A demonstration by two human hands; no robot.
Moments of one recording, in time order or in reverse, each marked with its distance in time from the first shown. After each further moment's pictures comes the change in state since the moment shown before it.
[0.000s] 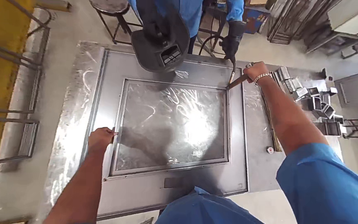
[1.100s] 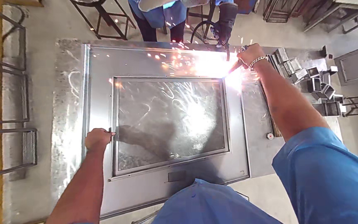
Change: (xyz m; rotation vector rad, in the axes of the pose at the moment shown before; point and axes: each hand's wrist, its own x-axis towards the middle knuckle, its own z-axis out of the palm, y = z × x) left_hand 0.016 0.012 0.002 0.183 -0.024 -0.064; right_hand -0.006 -0.009 -0.002 -0.072 -0.012 0.014
